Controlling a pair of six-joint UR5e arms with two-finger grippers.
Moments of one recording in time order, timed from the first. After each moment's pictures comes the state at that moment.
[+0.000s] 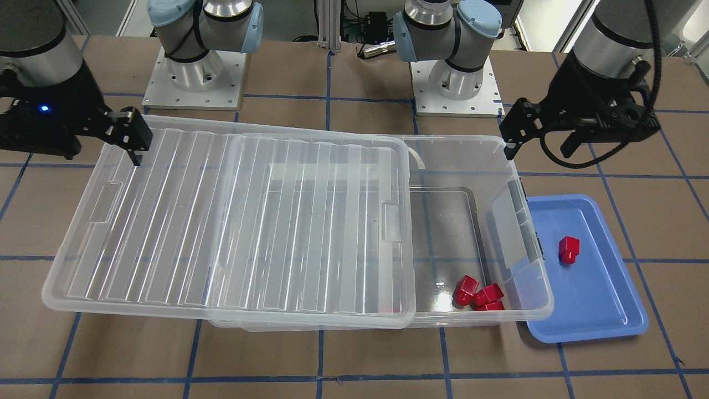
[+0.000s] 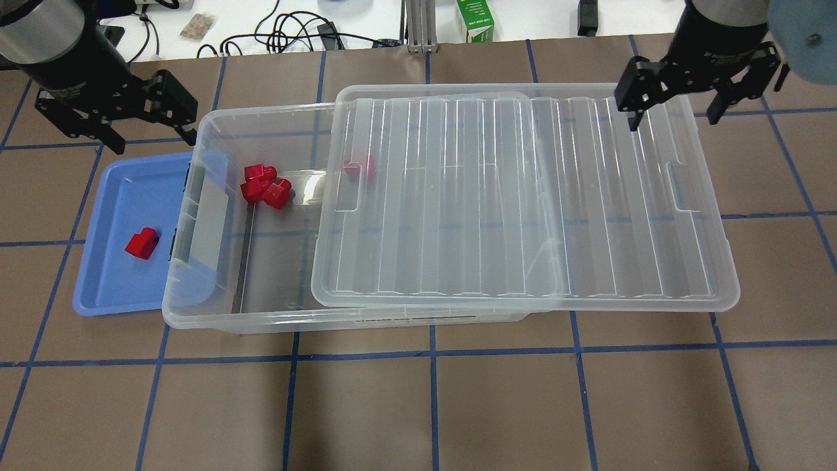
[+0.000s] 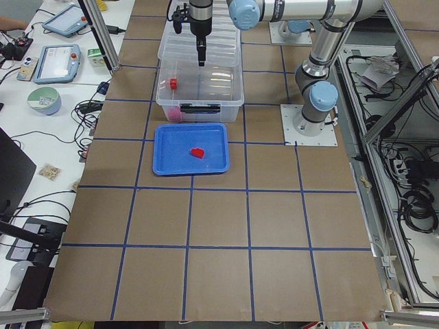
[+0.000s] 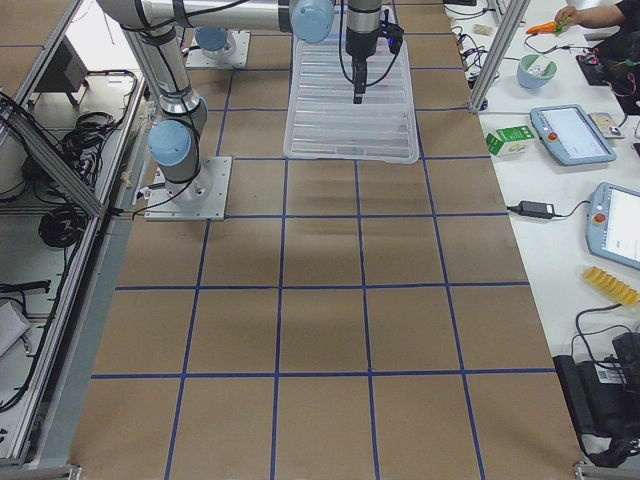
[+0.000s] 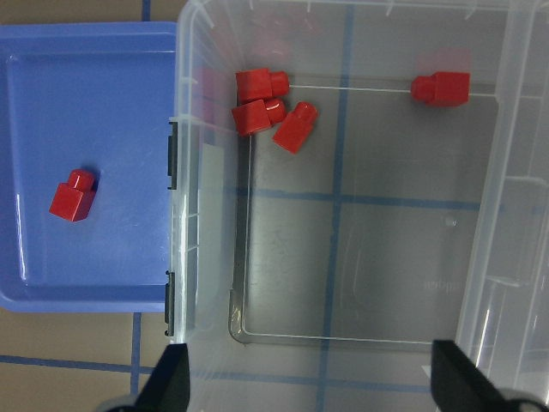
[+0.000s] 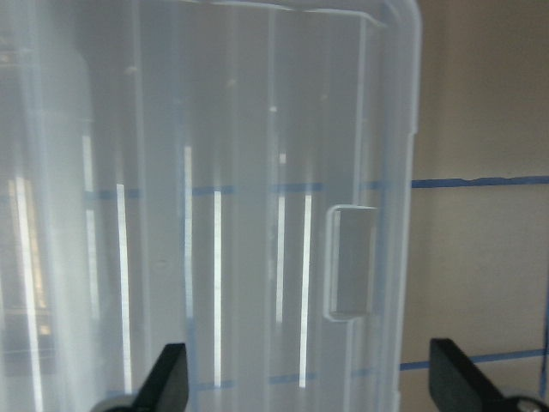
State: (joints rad) left arm -1.34 -1.58 -1.55 -1.57 1.55 0.18; right arm 1.55 -1.52 1.51 -1.59 -1.66 0.04
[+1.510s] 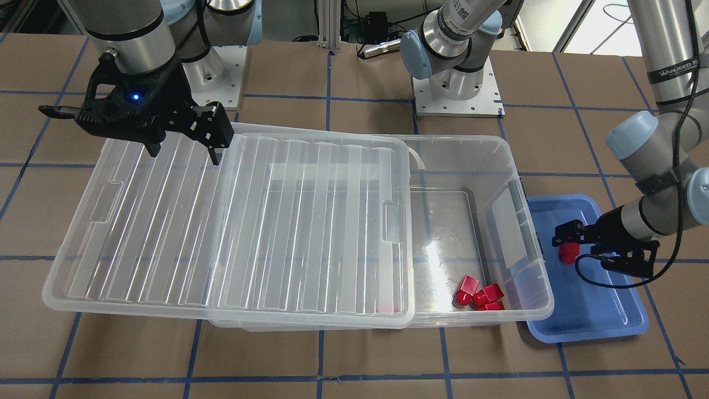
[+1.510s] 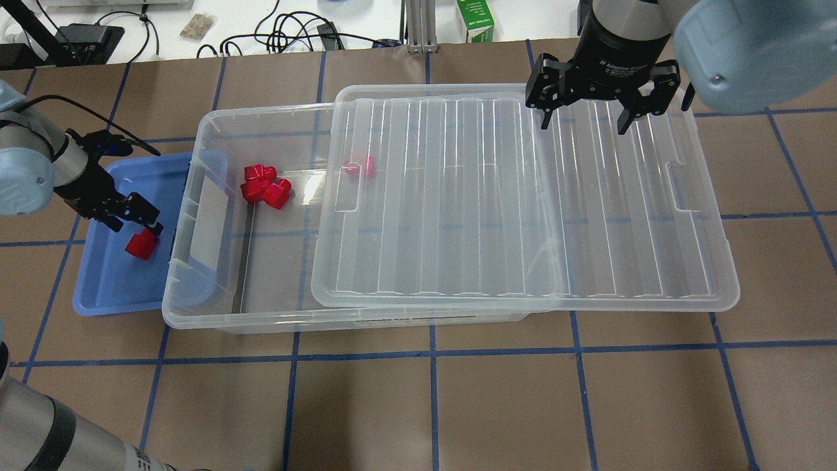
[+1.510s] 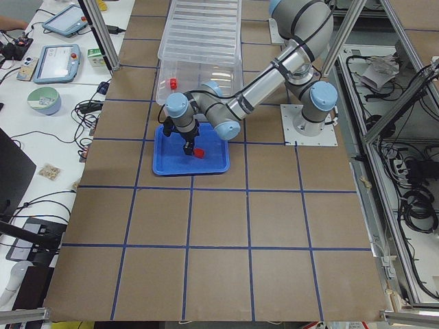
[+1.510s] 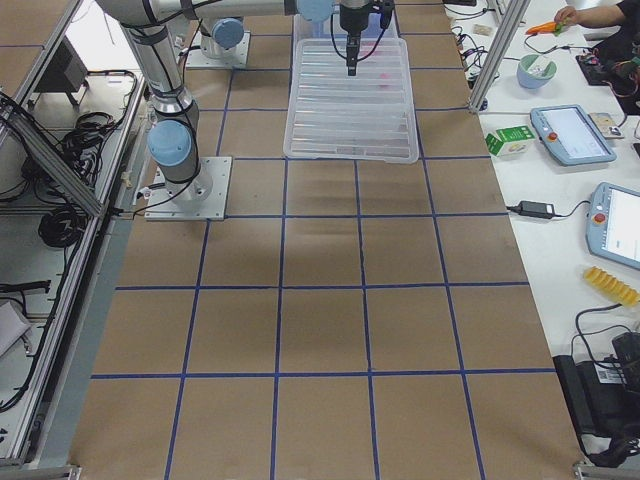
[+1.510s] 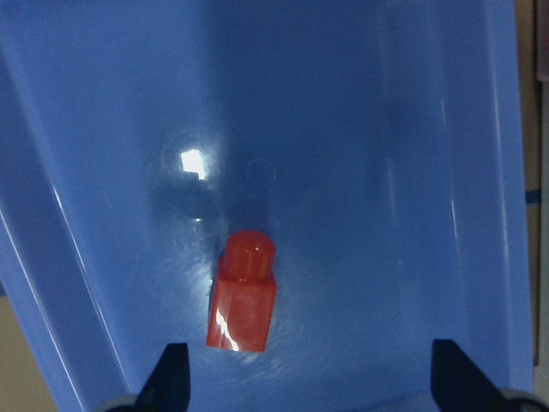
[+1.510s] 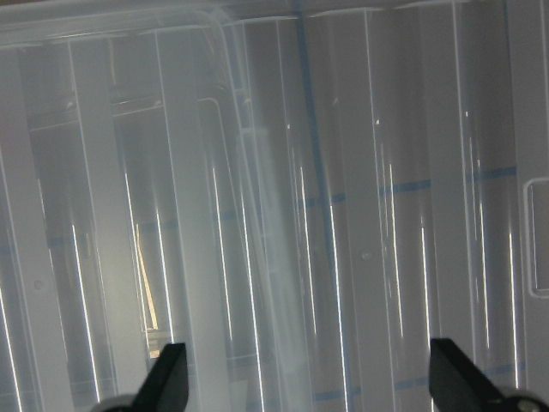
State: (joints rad) left arm -1.04 -2.01 -1.75 -1.14 1.57 0.74; right arm 1.66 -1.51 1.51 -1.64 -1.59 0.23
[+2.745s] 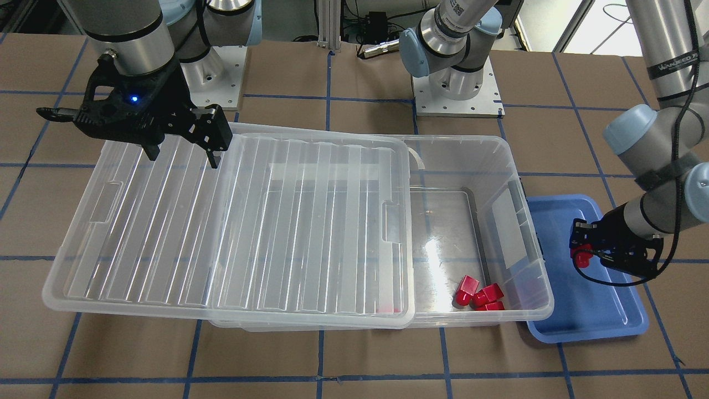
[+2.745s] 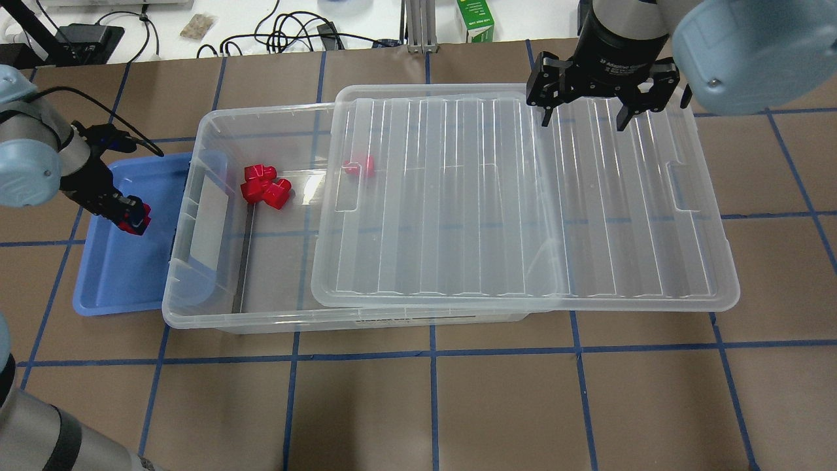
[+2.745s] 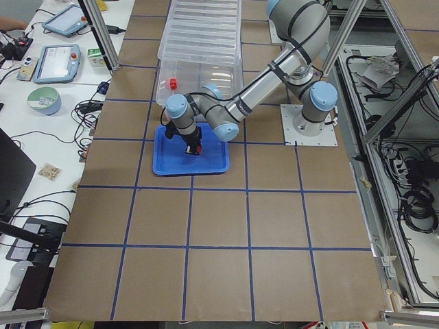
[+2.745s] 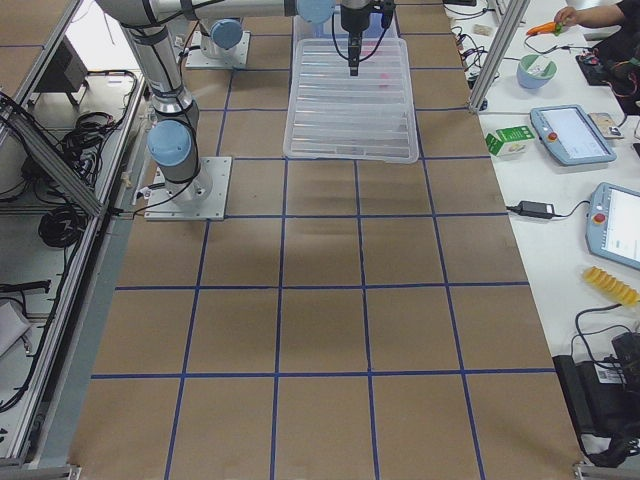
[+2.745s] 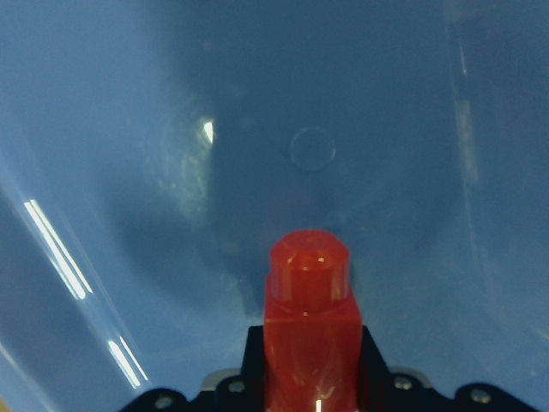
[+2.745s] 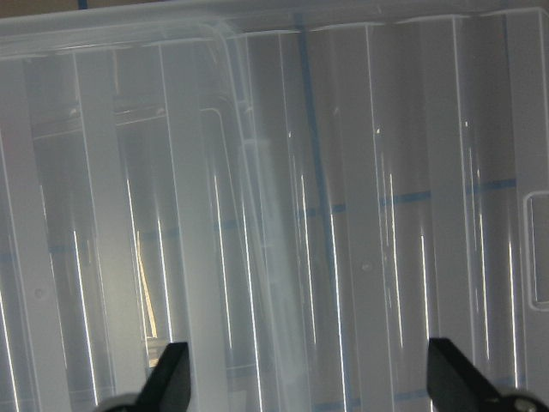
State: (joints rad) left arm -1.09 -1.96 -1.68 -1.20 1.64 0.78; right arm 1.66 -1.51 1.51 -1.67 -1.59 0.22
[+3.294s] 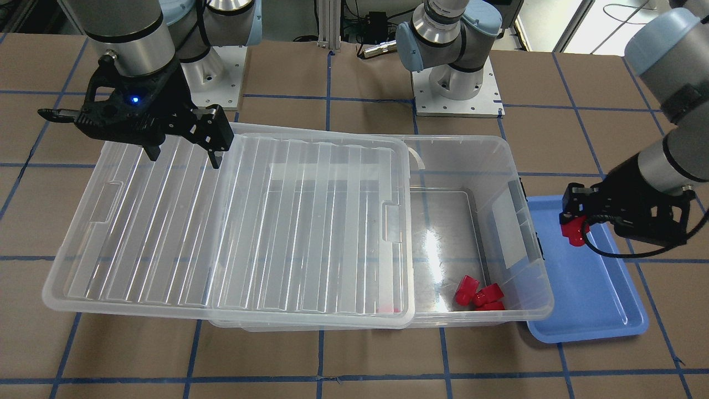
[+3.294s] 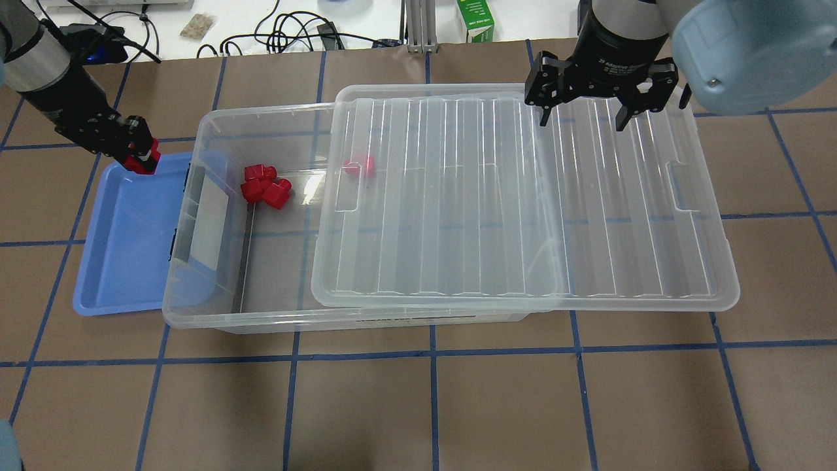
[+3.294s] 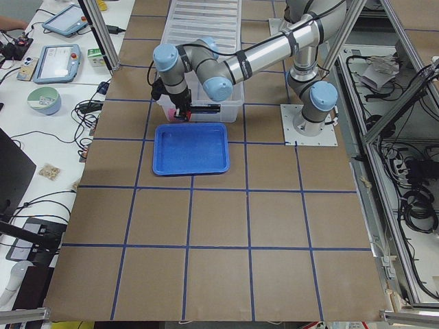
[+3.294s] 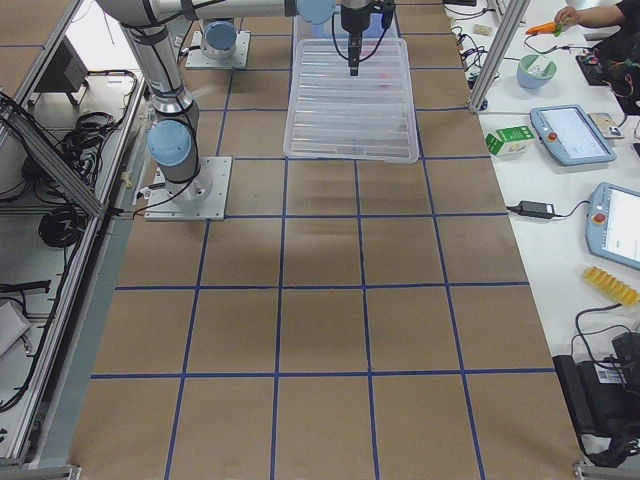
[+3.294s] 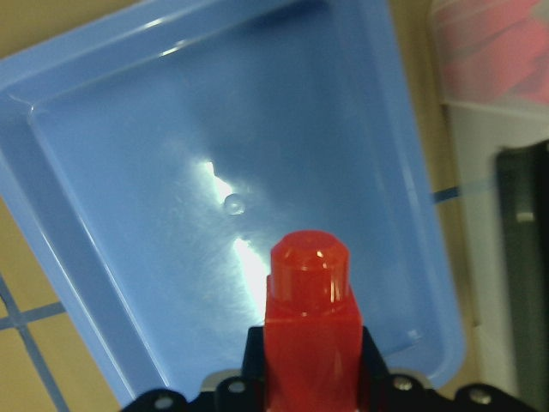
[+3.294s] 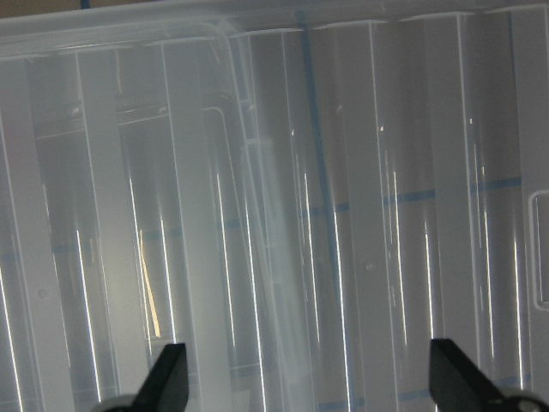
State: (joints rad) left arm -1.26 -1.79 -1.52 -1.52 1.51 0.46; right arm 1.66 -1.51 1.51 -1.67 -1.58 0.22
